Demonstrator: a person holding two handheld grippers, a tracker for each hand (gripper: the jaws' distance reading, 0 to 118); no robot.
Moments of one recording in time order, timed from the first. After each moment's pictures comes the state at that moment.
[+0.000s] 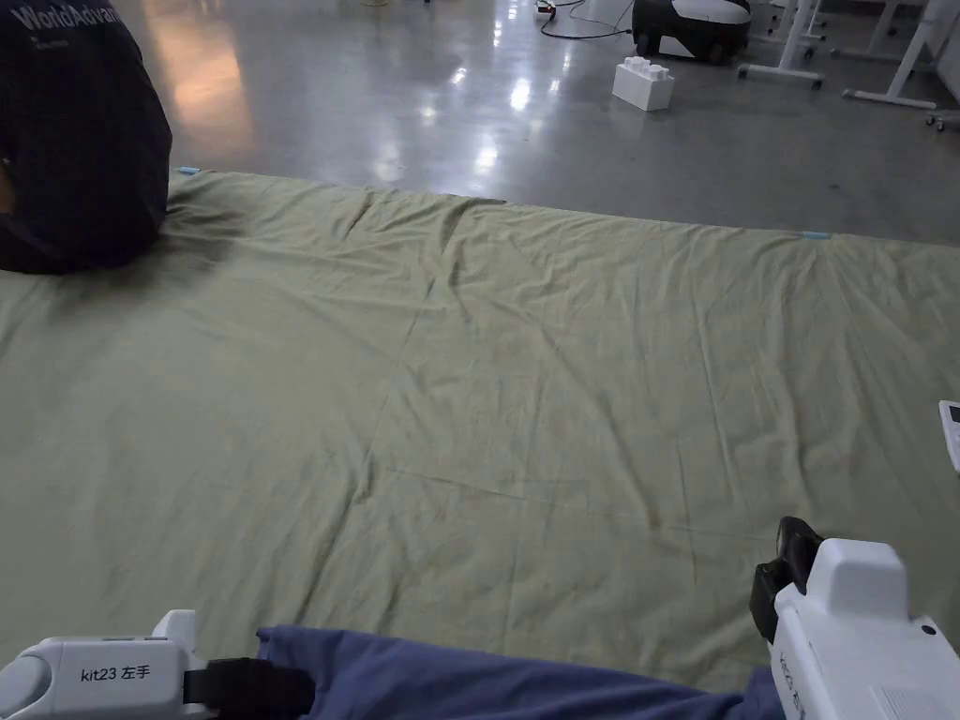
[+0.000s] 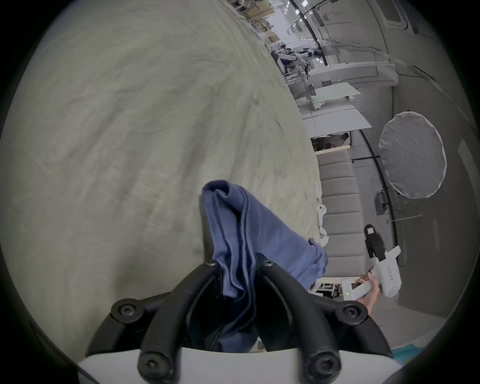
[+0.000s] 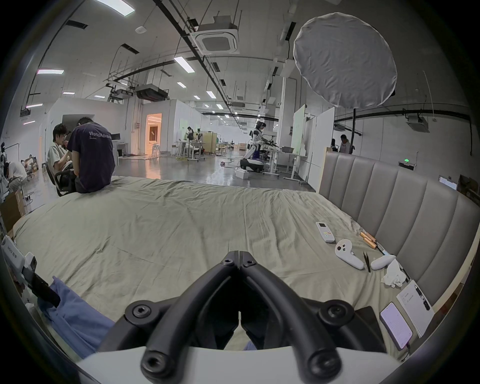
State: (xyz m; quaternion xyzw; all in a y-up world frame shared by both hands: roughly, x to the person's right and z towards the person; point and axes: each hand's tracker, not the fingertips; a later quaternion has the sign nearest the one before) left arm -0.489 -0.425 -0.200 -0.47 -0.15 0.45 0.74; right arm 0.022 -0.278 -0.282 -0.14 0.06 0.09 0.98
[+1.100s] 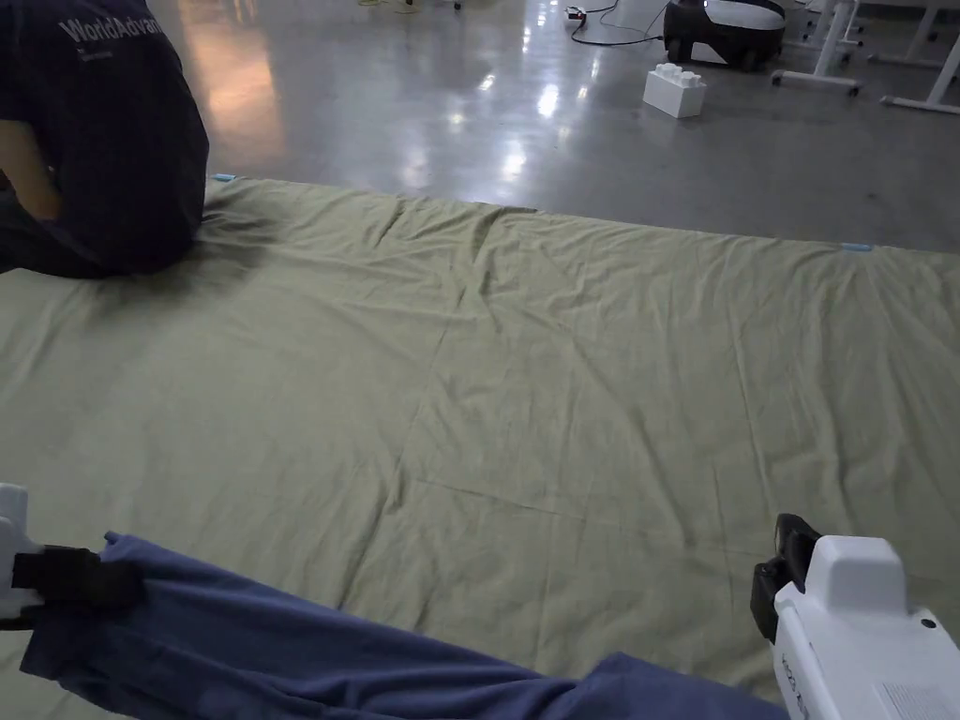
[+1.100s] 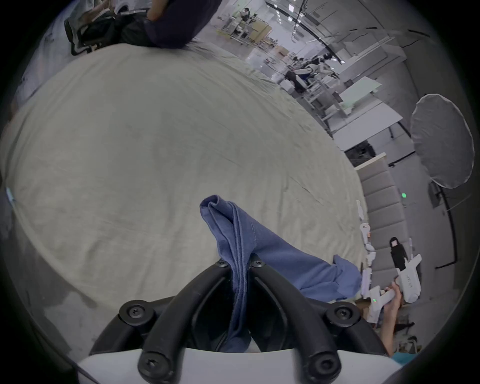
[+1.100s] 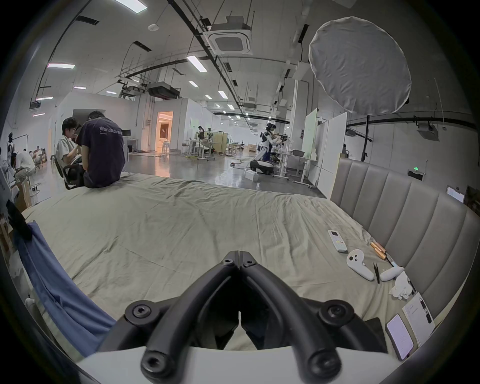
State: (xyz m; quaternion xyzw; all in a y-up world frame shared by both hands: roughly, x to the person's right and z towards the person) left arm -0.590 -0.272 -0.194 -0.49 0.03 0.29 0.82; right arm -0.006 -0.273 -0.296 -0.13 0.10 0.11 0.98
